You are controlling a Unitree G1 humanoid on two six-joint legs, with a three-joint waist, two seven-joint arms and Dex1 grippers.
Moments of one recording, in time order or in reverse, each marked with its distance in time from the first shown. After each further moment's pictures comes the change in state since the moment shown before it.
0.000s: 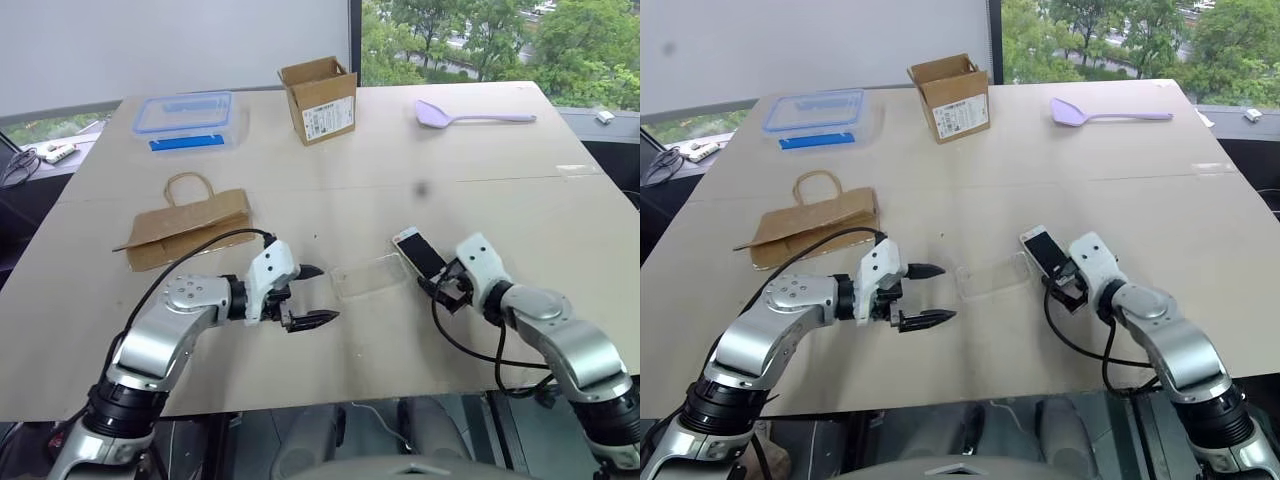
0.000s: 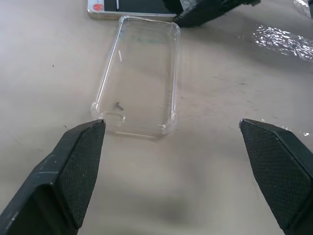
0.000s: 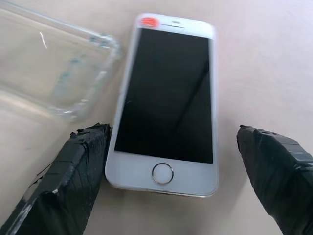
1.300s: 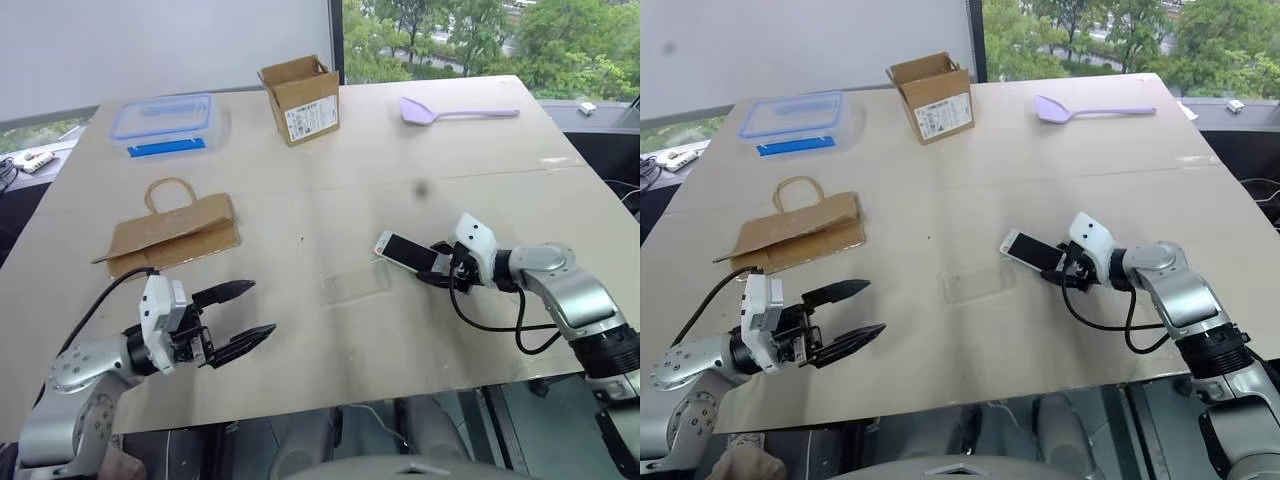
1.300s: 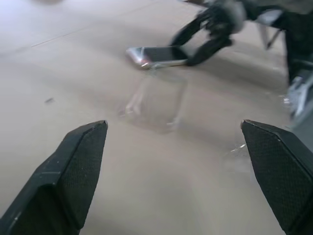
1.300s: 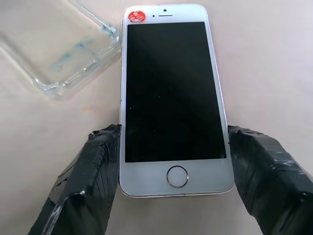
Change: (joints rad) left arm 0.444 -0.026 0.440 0.041 -0.248 -0.313 -0.127; right arm -0.259 -0.099 0.069 0.338 -0.038 -0.271 0.563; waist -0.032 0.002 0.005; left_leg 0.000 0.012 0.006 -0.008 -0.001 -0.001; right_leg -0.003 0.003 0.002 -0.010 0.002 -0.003
